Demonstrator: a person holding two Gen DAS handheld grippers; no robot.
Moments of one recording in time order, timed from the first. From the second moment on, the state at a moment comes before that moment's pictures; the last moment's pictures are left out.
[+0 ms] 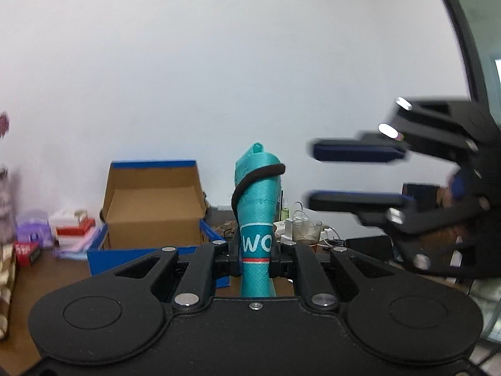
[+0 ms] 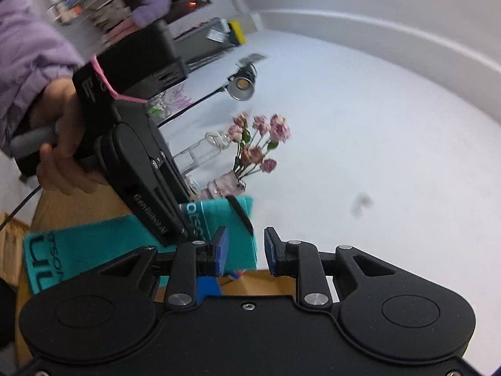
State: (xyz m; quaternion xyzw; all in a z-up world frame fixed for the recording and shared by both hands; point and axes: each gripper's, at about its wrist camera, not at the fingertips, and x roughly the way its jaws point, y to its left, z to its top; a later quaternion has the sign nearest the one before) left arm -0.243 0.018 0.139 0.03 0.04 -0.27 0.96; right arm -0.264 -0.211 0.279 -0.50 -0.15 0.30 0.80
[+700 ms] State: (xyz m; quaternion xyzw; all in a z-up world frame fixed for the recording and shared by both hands) left arm -0.267 -0.019 0.119 0.23 -0.02 -0.19 0.96; right arm -0.275 -0.164 0.245 -0.59 -0.17 0.29 0.74
